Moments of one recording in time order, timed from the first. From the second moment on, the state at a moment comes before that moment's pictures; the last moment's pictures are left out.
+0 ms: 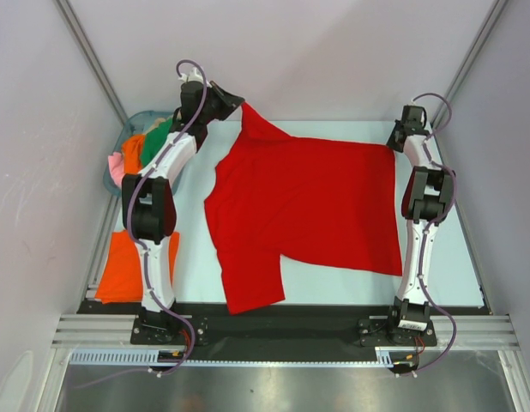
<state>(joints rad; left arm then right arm) -0.18 2.15 1.90 0.09 0.30 -0.86 -0.15 2.60 2.29 -0.41 0.08 0.24</state>
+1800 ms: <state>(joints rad) -0.11 1.50 1.08 -0.14 0.25 -0.77 -0.23 1.79 1.26 -0.26 -0.19 0.34</state>
